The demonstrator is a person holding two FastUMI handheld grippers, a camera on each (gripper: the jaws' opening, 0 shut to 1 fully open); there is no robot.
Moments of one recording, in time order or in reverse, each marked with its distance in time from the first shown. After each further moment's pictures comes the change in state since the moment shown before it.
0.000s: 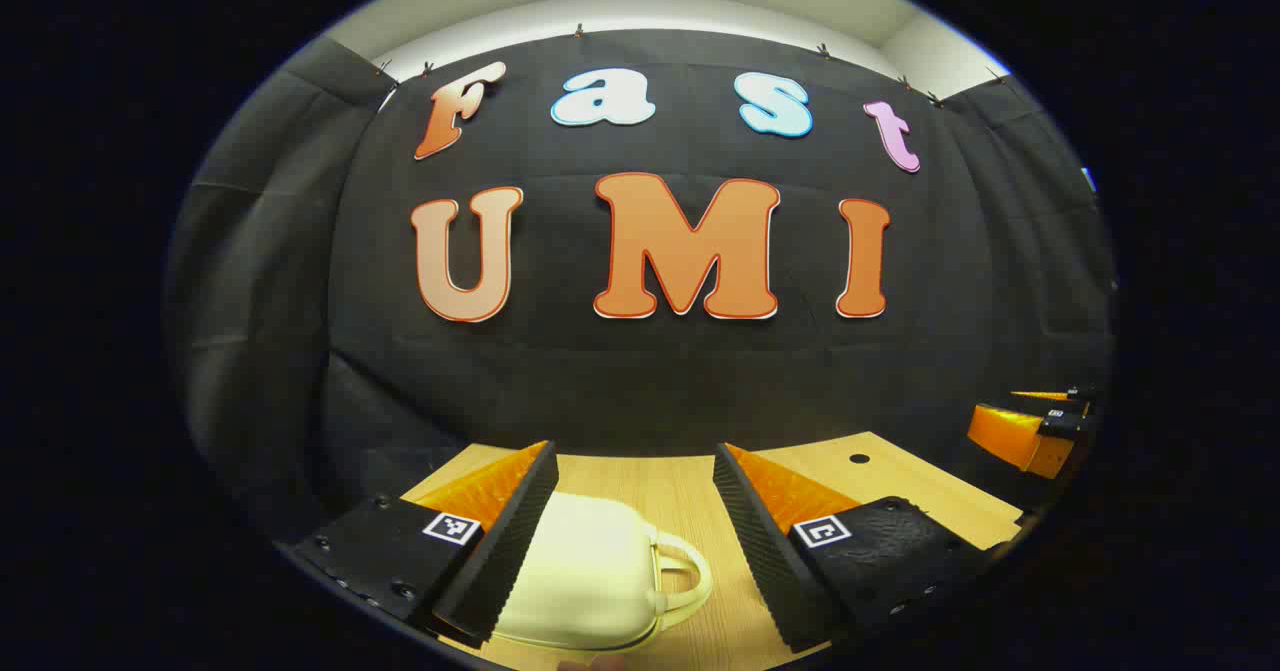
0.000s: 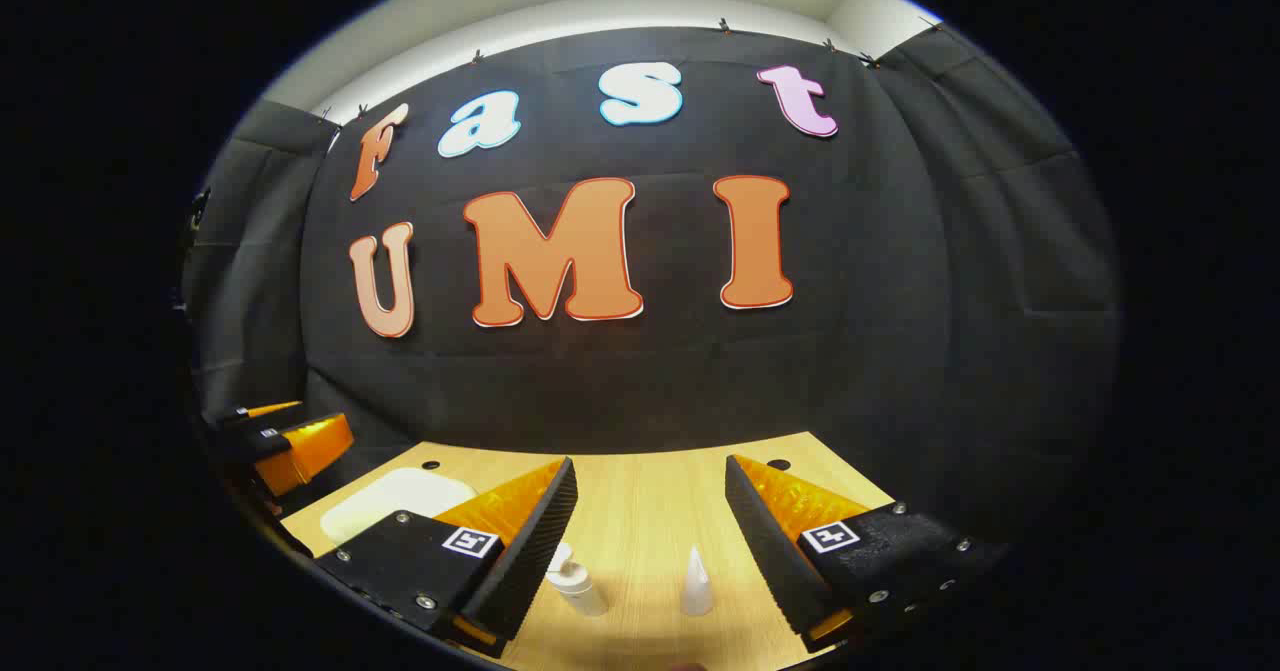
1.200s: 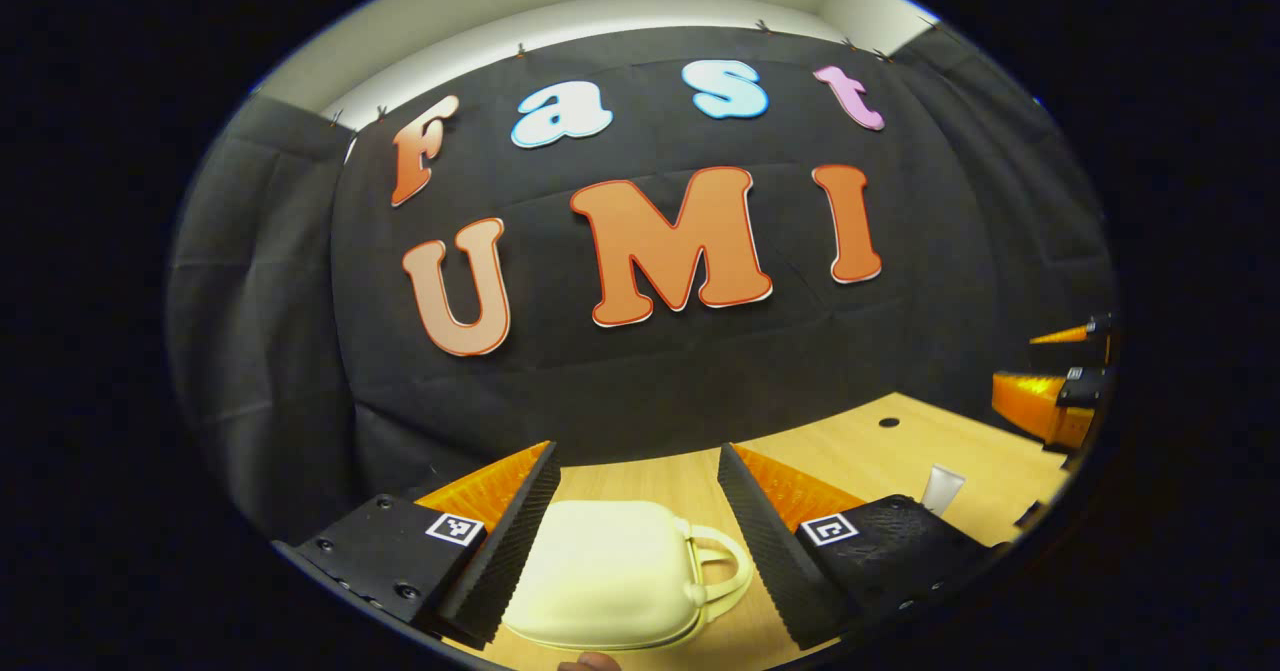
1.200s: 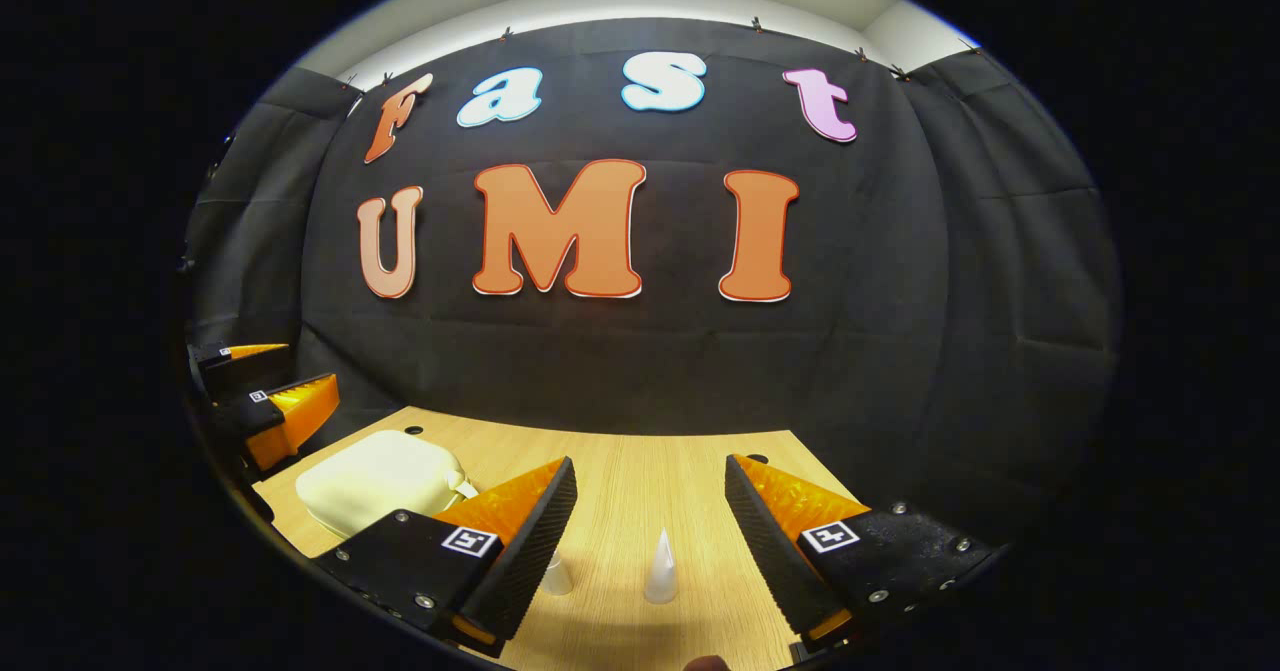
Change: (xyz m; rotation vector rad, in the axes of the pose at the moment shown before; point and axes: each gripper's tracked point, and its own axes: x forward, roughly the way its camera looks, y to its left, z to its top) left arm -0.012 -0.020 -0.004 0.259 -0.002 0.018; right arm -0.018 -0.018 -0.012 -0.083 0.044 -0.010
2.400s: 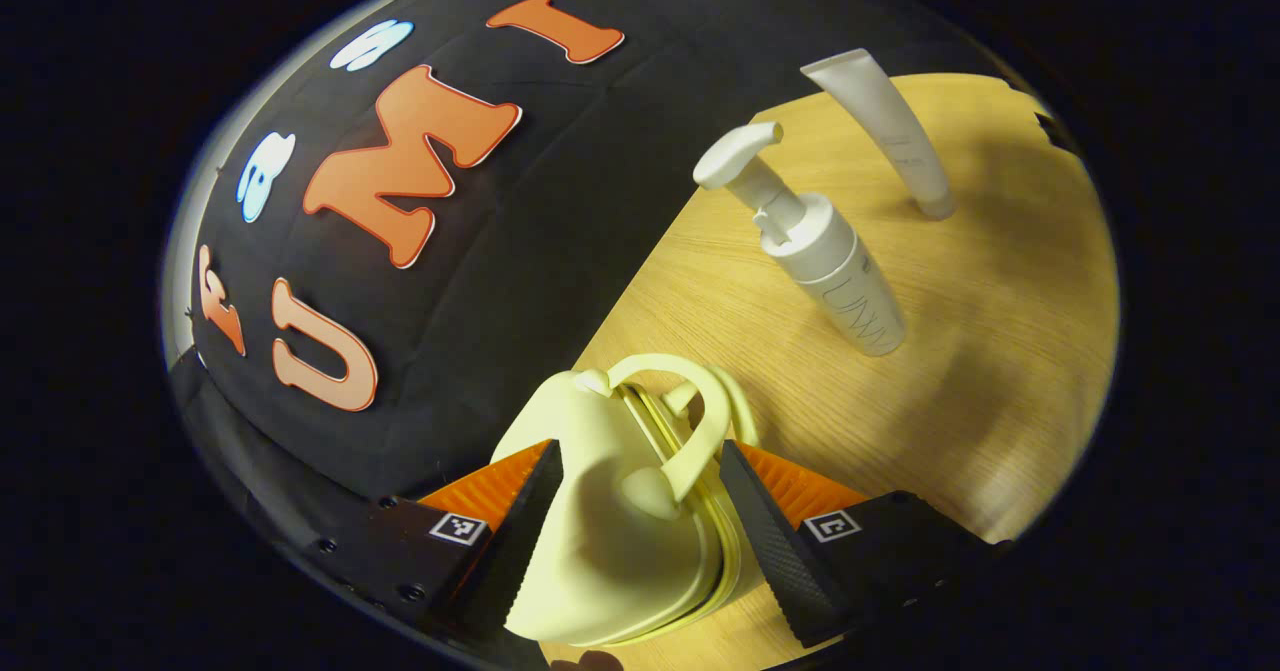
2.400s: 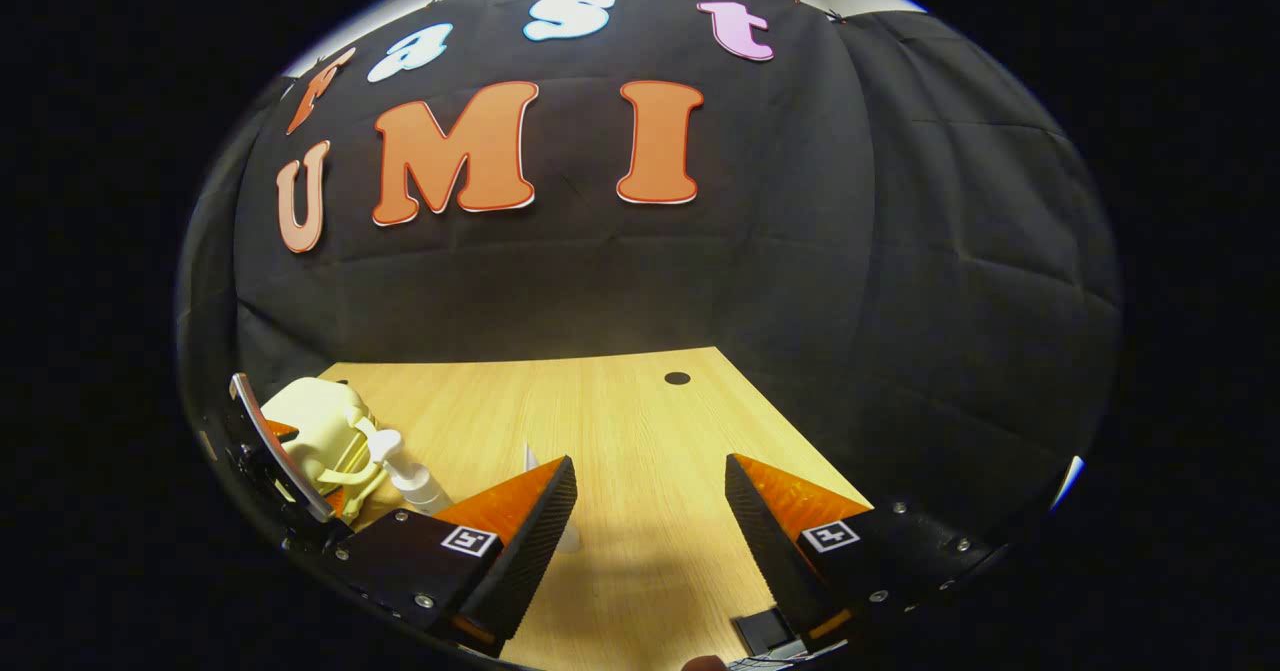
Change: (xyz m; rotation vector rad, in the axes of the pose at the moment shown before) left arm 0.060 -0.091 -0.218 0.760 0.343 -0.173; right arm 0.005 -0.102 -0.097 0.053 0.230 -0.192
